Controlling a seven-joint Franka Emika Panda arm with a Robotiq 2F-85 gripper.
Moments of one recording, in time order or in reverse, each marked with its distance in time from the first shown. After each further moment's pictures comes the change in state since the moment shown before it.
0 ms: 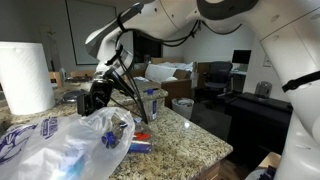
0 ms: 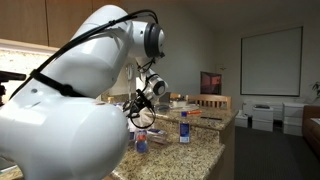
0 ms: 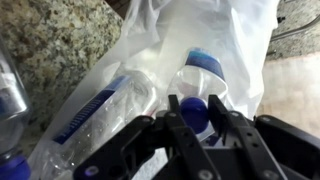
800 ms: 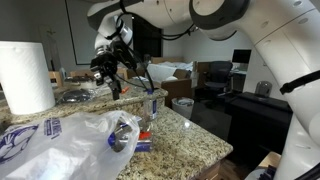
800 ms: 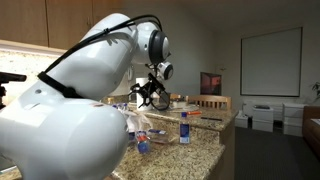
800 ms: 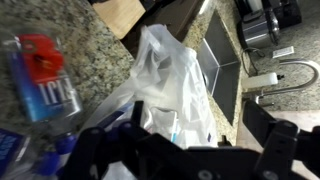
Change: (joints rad) arm -0.038 0.055 -0.016 0.369 -0.176 -0.413 -0.032
